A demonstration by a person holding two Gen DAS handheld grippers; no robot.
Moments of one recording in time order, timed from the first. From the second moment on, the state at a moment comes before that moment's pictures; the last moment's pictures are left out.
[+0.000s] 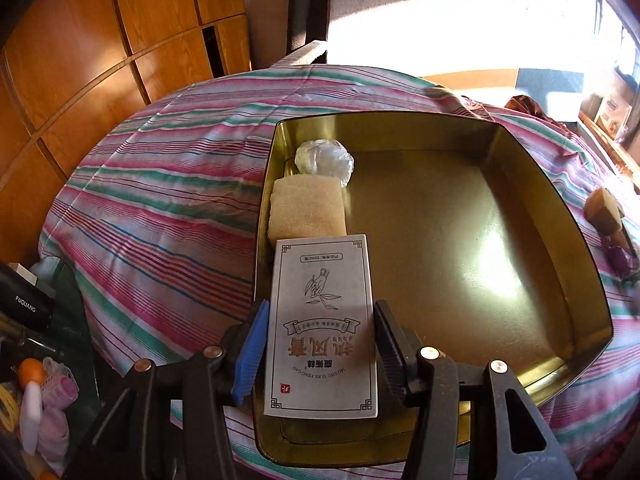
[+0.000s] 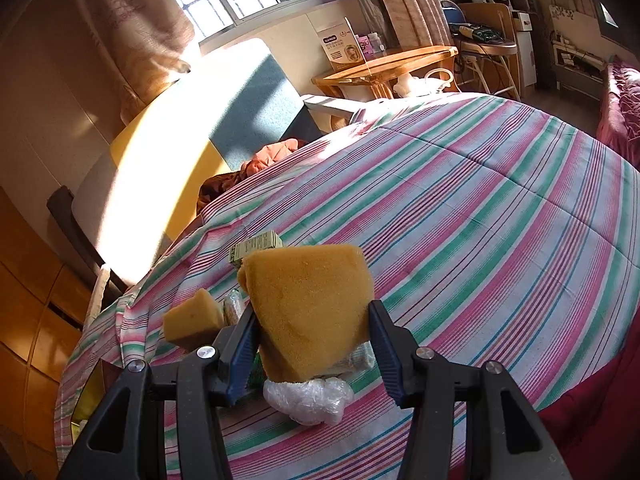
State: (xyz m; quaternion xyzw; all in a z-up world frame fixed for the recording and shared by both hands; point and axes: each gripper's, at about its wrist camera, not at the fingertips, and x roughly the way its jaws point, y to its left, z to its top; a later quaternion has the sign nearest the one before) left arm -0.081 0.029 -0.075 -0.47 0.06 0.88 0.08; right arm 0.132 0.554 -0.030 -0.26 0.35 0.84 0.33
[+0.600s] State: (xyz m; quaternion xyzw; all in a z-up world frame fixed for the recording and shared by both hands) left arm -0.066 0.001 -0.048 -0.43 0.01 0.90 0.09; right arm 0.037 0.412 0.000 -0.35 0.22 0.90 0.14
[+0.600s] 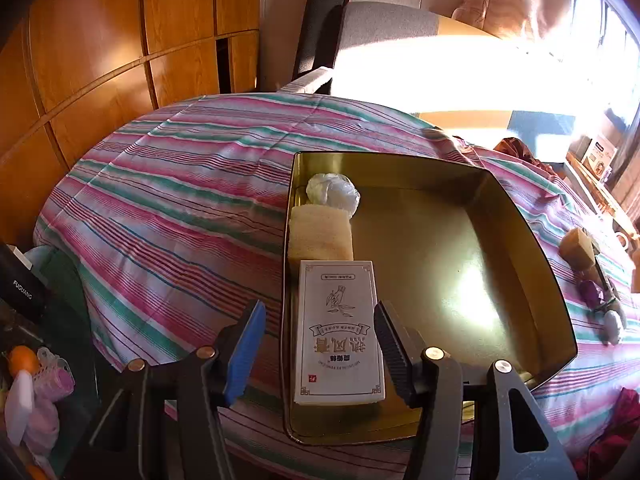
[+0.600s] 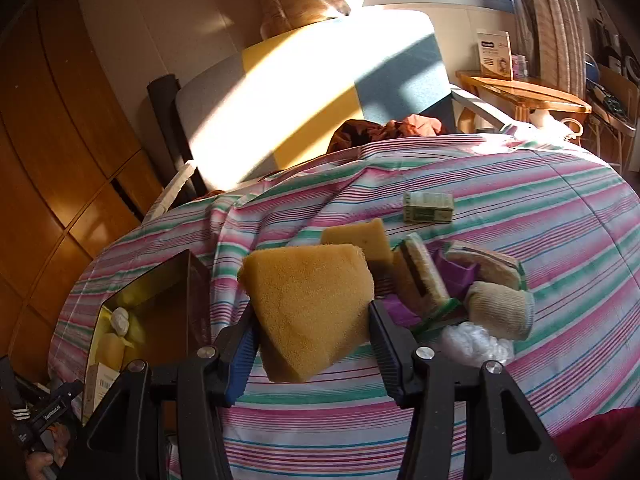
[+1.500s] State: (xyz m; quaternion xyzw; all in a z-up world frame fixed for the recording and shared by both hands) left arm -0.053 -0.018 -0.052 -0.42 -0.01 0.90 0.10; right arm -0.138 0.221 -0.064 -0.51 0.12 0.85 -0.05
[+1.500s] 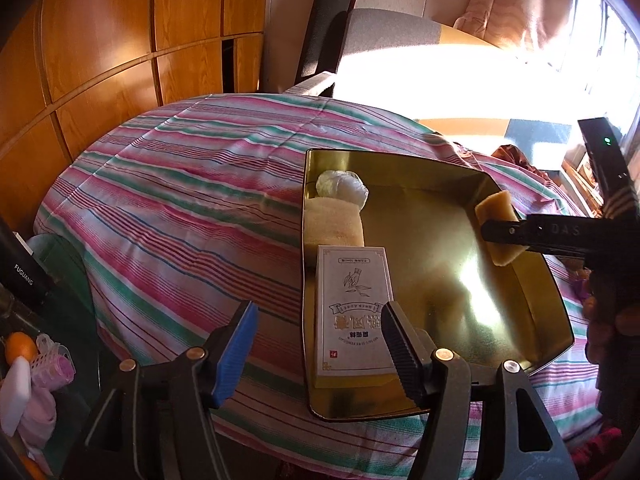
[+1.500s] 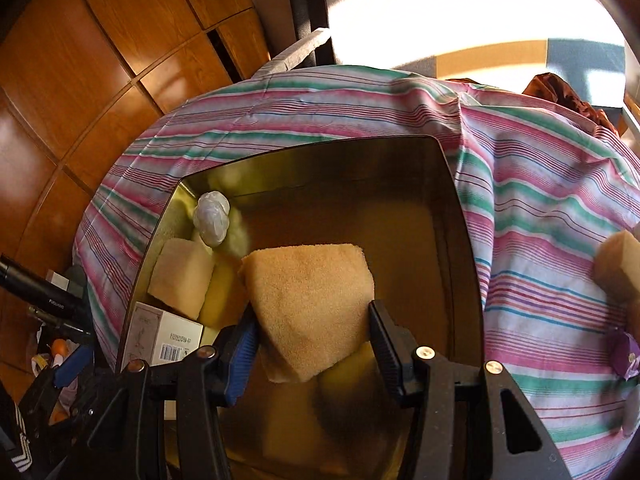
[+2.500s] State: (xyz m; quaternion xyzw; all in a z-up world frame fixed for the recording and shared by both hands) left arm -0.061 -0.025 -0.050 -0.42 -0.03 0.90 0.11; right arm -0.210 0.201 -0.064 -0.51 0.16 0.84 -0.06
